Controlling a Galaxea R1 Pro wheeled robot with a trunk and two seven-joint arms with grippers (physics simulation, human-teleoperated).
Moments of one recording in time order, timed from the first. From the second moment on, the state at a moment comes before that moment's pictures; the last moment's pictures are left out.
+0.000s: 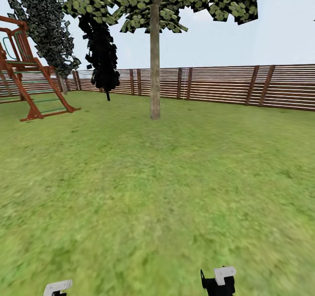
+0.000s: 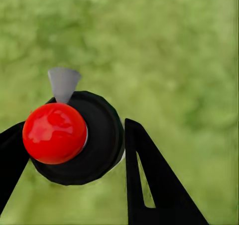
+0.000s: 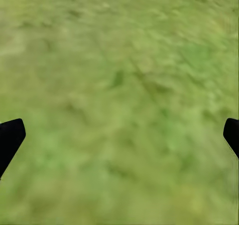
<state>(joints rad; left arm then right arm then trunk) -0.40 0.23 -0.01 -0.05 0.18 -0.36 -0.04 -0.43 0.01 -0.01 -0.04 0.22 -0.60 -0.16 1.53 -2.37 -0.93</state>
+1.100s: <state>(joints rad) -0.40 0.23 -0.01 -0.05 0.18 -0.36 -0.04 -0.43 0.01 -0.01 -0.04 0.22 -0.60 -0.16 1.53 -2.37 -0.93</state>
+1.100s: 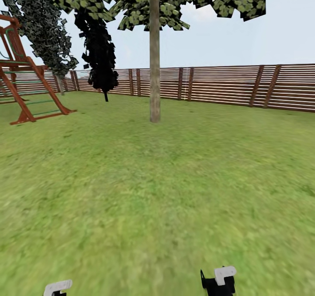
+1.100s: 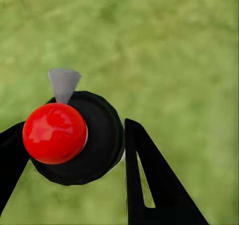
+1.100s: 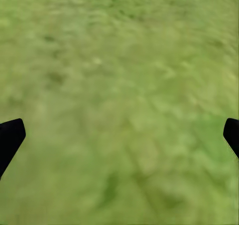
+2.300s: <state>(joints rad) -0.40 0.23 -0.01 -0.05 0.18 -0.36 -0.04 -0.43 0.01 -0.01 -0.04 0.22 -0.60 -0.16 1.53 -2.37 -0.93</state>
